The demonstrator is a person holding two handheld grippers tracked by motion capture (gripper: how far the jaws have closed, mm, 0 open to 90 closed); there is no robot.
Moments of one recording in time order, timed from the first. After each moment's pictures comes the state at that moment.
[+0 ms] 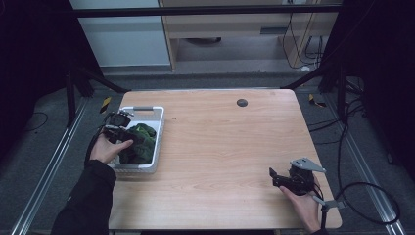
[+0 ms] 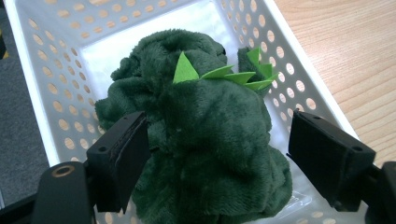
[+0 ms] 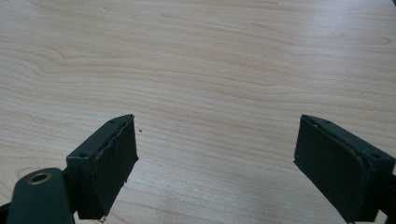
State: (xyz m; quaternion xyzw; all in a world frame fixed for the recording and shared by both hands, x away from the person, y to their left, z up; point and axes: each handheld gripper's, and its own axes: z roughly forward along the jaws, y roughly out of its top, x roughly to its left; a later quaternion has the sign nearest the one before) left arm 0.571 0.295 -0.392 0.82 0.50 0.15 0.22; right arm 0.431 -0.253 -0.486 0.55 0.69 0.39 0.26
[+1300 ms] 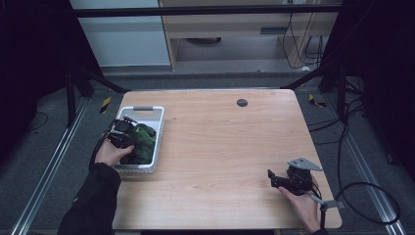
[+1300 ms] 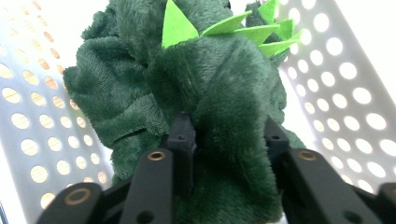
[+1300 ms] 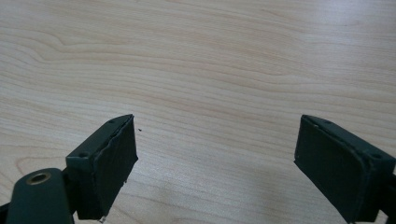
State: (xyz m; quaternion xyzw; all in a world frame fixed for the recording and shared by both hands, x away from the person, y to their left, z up) left arm 0.575 0.295 -0.420 0.83 0.51 0.11 0.17; right arm 0.434 -0.251 -0.490 0.54 0.71 0.37 0.25
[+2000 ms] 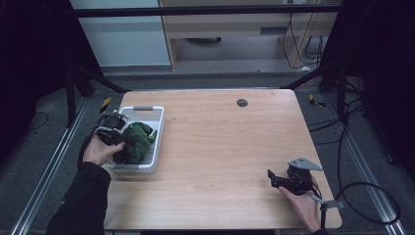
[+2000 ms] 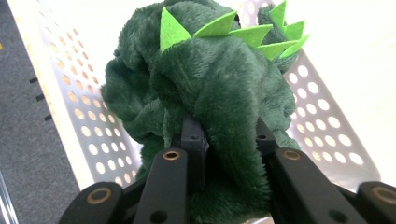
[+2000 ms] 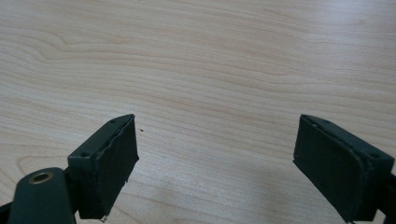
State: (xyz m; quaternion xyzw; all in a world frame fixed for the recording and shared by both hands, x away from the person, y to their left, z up) left arm 0.556 0.306 -0.376 0.84 0.49 0.13 0.20; right arm 0.435 -0.252 -0.491 0.54 0.71 0.38 0.25
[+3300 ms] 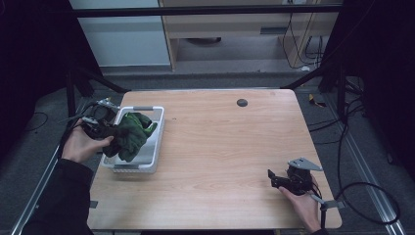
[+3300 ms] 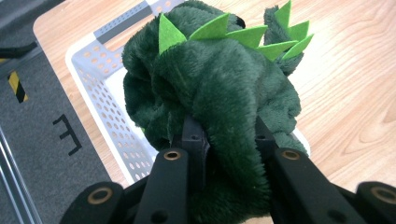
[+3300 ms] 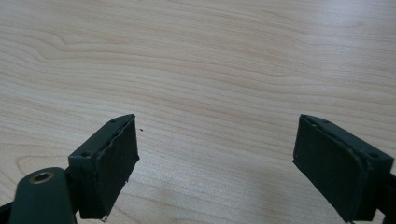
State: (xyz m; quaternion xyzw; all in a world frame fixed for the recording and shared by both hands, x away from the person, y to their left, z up) left arm 0.525 0.300 -0.302 0.87 0.42 0.16 0.23; right arm 0.435 -0.252 -0.491 0.54 0.71 0.38 0.25
